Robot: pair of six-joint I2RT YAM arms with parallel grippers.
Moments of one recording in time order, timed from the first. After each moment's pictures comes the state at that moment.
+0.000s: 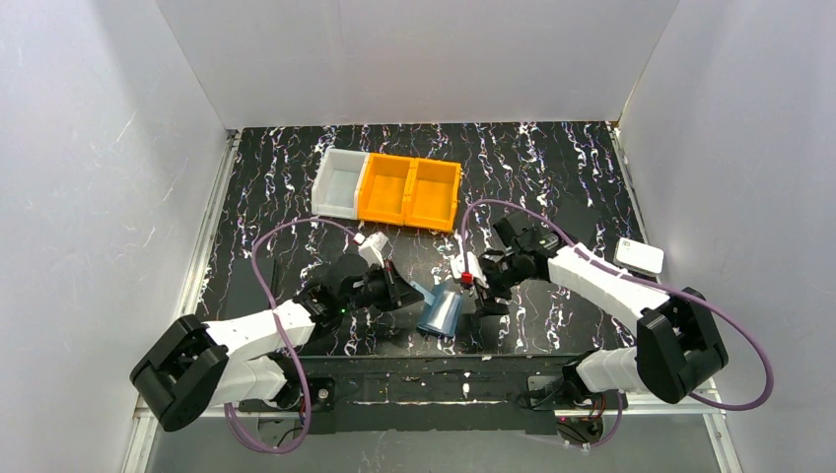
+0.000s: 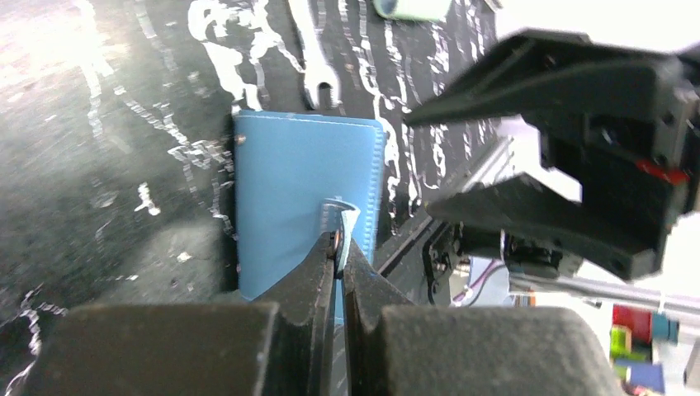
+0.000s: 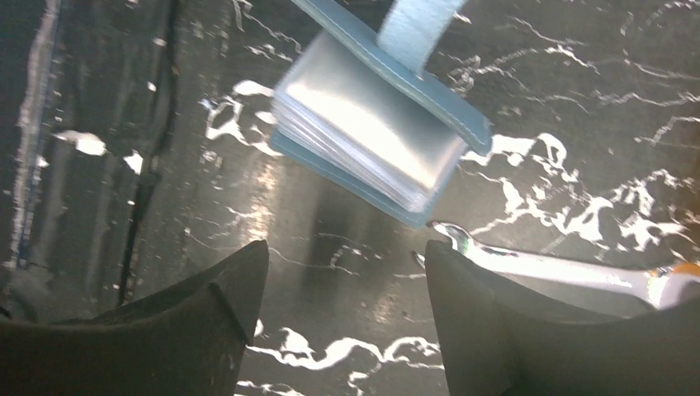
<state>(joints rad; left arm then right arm) -0.77 1.18 0.40 0.32 0.27 -0.91 0.60 1.34 0.85 -0.72 -0.73 -1.12</state>
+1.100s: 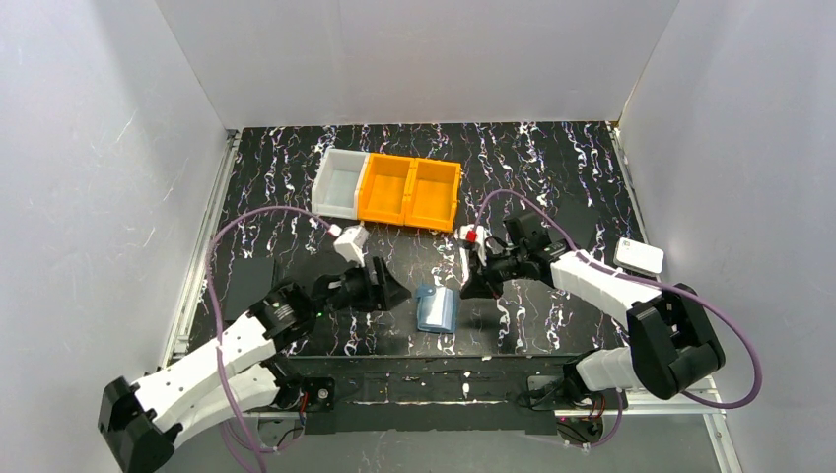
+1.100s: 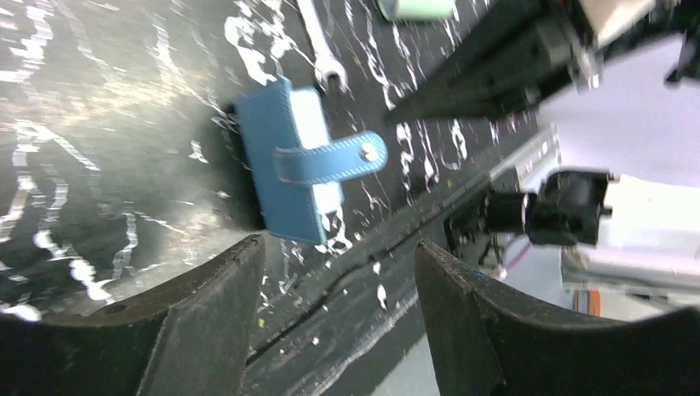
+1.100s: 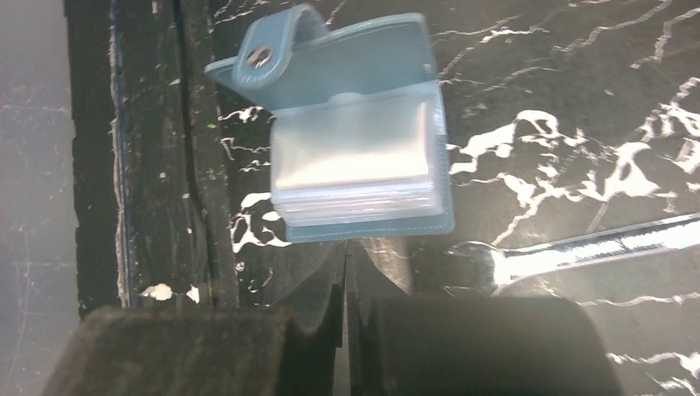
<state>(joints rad) -0.79 0.77 0.57 -0.32 0.07 -0.78 0.53 1.34 0.71 -0.33 -0.90 -0.49</state>
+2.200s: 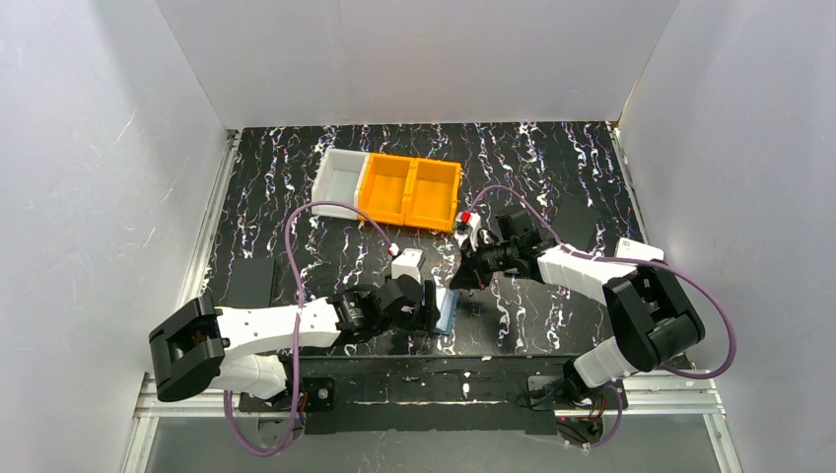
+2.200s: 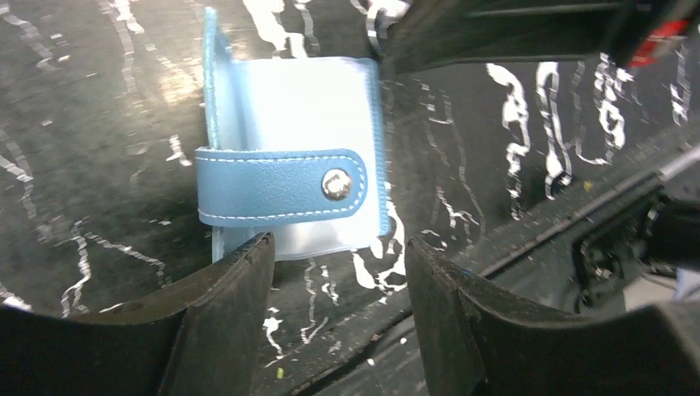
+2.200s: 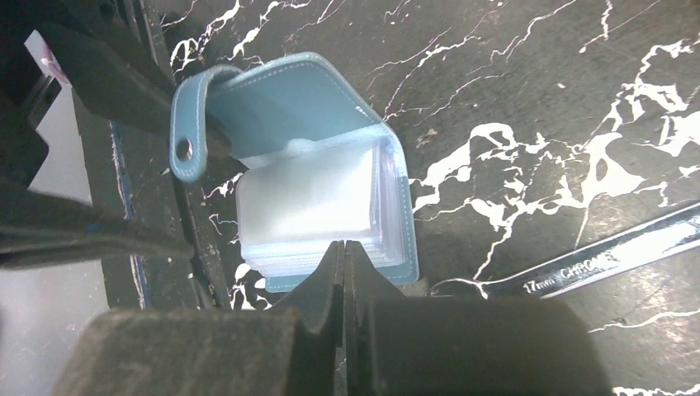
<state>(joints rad) -1.16 1.28 0.67 -0.15 -0.28 -0.78 0.53 1.49 0.71 -0.05 -0.84 -0.10</state>
